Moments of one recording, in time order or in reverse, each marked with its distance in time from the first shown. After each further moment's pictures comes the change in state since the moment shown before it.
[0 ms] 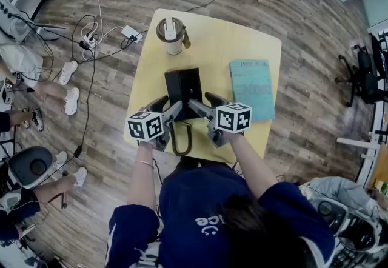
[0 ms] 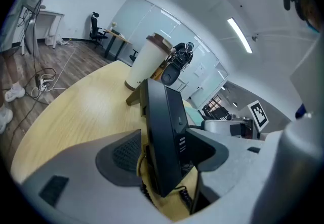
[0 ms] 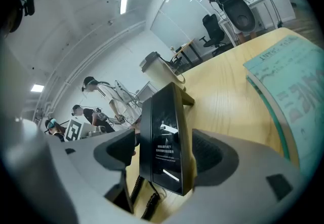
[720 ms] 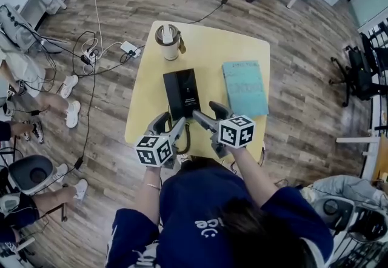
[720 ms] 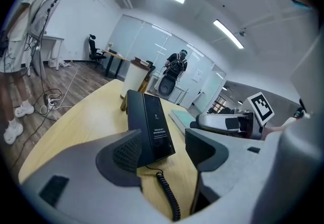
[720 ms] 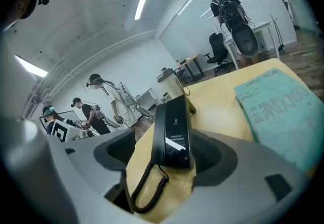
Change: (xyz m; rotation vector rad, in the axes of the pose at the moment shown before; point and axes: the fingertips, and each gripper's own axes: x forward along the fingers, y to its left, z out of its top) left arm -0.057 -0.065 -0.023 0.127 -0.142 0.073; right arm -0.066 0.040 -0.009 -0.136 -0.116 -0.056
